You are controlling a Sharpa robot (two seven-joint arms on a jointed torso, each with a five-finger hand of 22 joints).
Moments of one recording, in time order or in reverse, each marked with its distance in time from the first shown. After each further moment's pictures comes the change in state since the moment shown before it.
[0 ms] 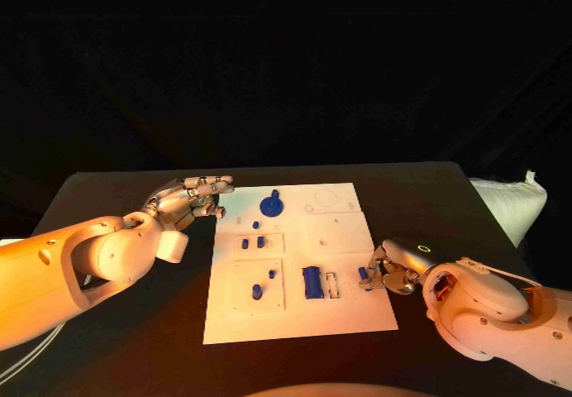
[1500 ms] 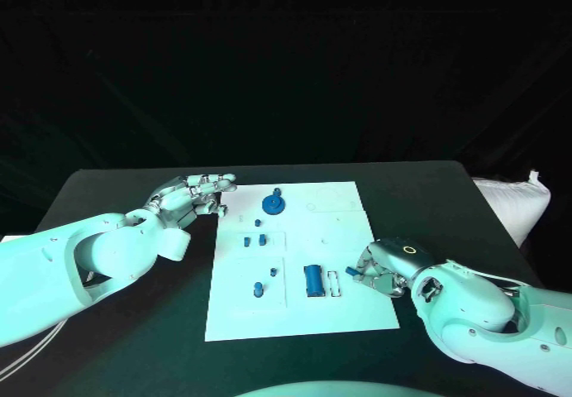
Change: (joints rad) left arm -0.001 -0.002 0.000 0.003 -0.007 0.003 -0.002; left_hand 0.000 0.000 -0.003 -0.003 0.000 -0.004 0.004 0.000 0.000 0.000 0.000 0.004 -0.001 0.000 0.000 0.000 -0.003 0.000 0.000 0.000 0.000 -0.001; right arm -0.019 0.047 0.007 0.011 -0.147 0.037 0.000; right_hand 0.028 -0.020 0.438 -0.017 -0.102 0.059 -0.002 -0.088 -0.052 -0.001 0.001 0.026 -0.045 0.004 0.004 0.004 0.000 0.000 0.000 0.000 0.012 -0.001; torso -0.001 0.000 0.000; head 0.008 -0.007
